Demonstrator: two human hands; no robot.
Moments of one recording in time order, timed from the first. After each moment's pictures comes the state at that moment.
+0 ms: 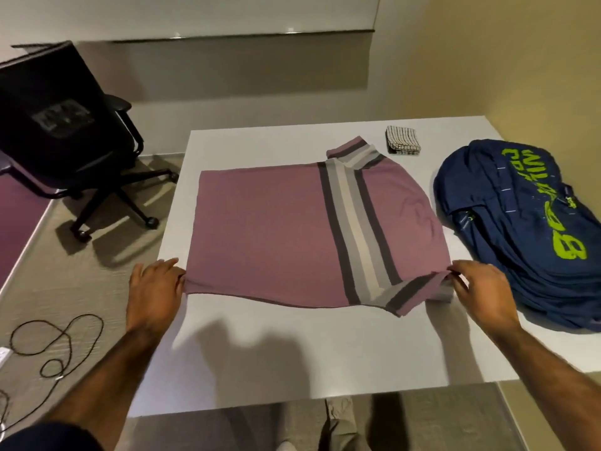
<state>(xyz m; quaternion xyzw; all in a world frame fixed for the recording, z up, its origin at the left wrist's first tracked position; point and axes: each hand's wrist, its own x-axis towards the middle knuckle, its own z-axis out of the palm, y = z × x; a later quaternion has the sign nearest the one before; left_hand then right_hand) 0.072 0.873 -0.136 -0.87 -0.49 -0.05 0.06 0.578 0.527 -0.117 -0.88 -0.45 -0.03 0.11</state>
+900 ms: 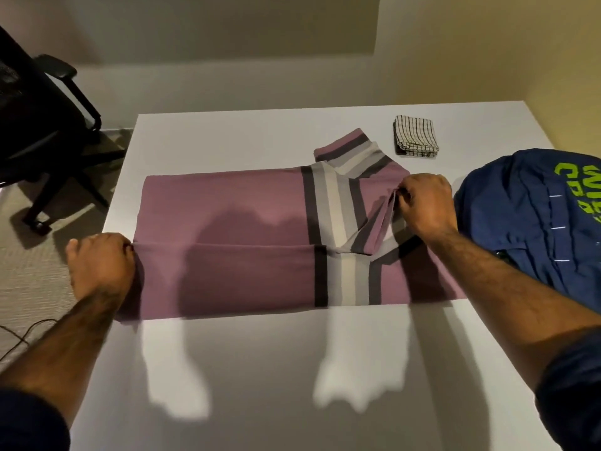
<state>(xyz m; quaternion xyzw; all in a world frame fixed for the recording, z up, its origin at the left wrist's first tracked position) 0.202 1.046 -0.182 -0.78 -0.62 0.01 0.11 0.730 0.816 -0.139 -0.85 -0.51 -0.04 0.11</state>
